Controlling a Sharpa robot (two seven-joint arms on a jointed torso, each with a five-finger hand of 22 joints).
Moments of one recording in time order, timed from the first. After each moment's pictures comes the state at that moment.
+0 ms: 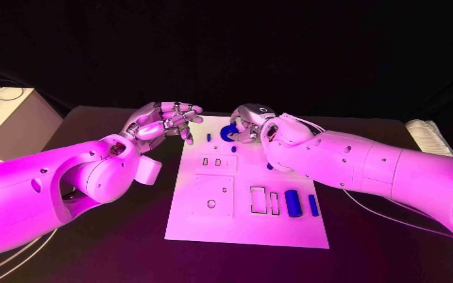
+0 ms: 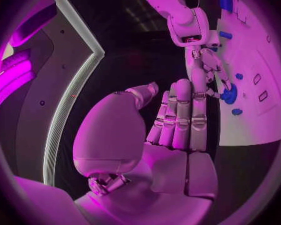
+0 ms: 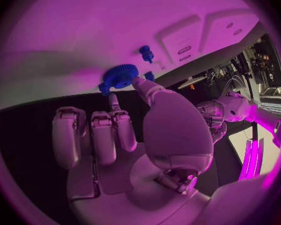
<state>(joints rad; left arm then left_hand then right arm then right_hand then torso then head) 1.30 -0.97 -0.03 1.68 -0.12 -0.21 0.39 1.32 -0.16 0.58 0.13 0.05 0.82 0.21 0.28 0.33 1.14 0.13 0.15 0.13 1.13 0.05 0.87 0.76 0.18 1.10 0.14 0.80 0.46 1.35 -0.42 -0.16 1.11 -1.46 -0.43 -0.22 1.16 -0.21 0.44 0.13 0.20 0.83 0.18 0.12 0.40 1.47 0.09 1.49 1.31 1.47 0.01 1.55 1.31 0.05 1.47 0.11 1.44 1.31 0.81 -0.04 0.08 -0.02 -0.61</state>
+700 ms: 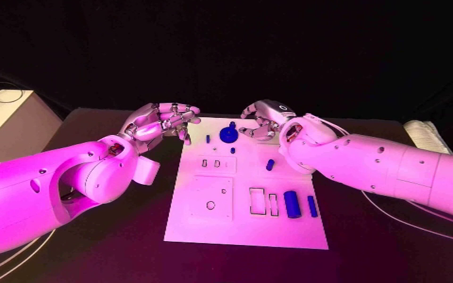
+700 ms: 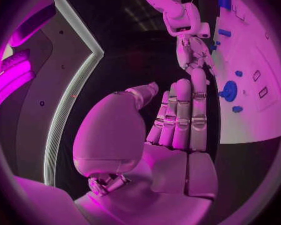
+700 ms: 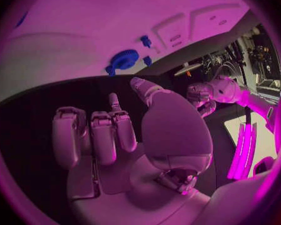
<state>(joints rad) 1.30 -0.98 -0.03 1.66 -0.12 -0.21 0.38 1.32 -0.16 0.58 0.13 0.05 0.82 0.20 0.28 0.33 1.14 0.13 0.15 0.13 1.13 0.05 0.87 0.76 0.18 1.10 0.14 0.80 0.46 1.36 -0.59 -0.14 1.26 -1.35 -0.54 -0.09 1.18 -0.20 0.44 0.13 0.24 0.85 0.18 0.11 0.40 1.47 0.09 1.50 1.31 1.47 0.01 1.55 1.31 0.05 1.47 0.11 1.44 1.31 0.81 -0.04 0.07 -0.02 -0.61</state>
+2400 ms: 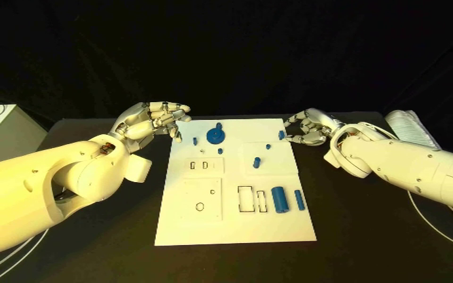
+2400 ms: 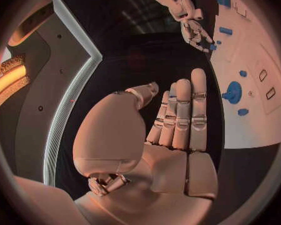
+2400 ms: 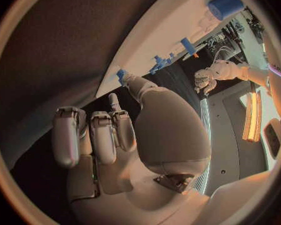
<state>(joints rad) 1.29 -0.96 -0.03 1.61 -0.12 -0.19 0.39 1.32 -0.16 0.59 0.12 0.05 0.82 0.20 0.28 0.34 1.14 0.13 0.15 0.13 1.13 0.05 0.87 0.76 0.18 1.09 0.14 0.81 0.46 1.28 -0.78 -0.14 1.08 -1.02 -0.39 0.23 1.31 -0.20 0.42 0.07 0.21 0.85 0.18 0.10 0.39 1.47 0.09 1.48 1.31 1.47 0.01 1.55 1.31 0.05 1.47 0.11 1.42 1.31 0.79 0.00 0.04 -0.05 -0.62</state>
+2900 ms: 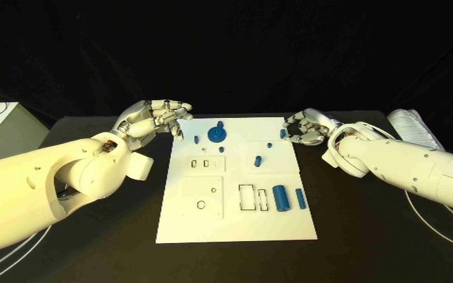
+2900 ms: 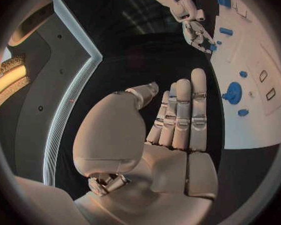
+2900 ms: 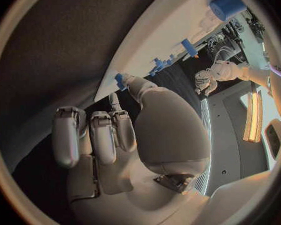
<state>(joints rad) 1.29 -0.96 -0.03 1.61 -0.12 -0.19 0.39 1.32 -0.16 0.59 0.12 0.05 0.82 0.20 0.28 0.34 1.14 0.13 0.15 0.13 1.13 0.05 0.87 0.76 0.18 1.09 0.14 0.81 0.46 1.28 -0.76 -0.14 1.07 -1.03 -0.38 0.22 1.31 -0.20 0.44 0.07 0.21 0.90 0.18 0.10 0.39 1.47 0.09 1.48 1.31 1.47 0.01 1.55 1.31 0.05 1.47 0.11 1.42 1.31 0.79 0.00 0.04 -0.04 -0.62</state>
